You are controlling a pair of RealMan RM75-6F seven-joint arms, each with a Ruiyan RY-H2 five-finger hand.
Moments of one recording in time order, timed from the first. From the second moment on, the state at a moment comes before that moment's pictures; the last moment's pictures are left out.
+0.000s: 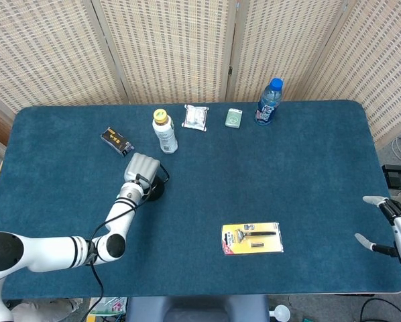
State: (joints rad) left arm -1.26 -1.51 -0.13 -1.47 0.22 0.97 1.00; right arm 0.05 -1.00 0.06 -1.60 -1.54 1.52 0.21
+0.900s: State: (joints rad) left arm -1.27 -1.53 -0.13 -1.46 0.22 0.96 1.00; right arm 0.04 -0.99 0.06 -1.60 -1.54 1.53 0.22
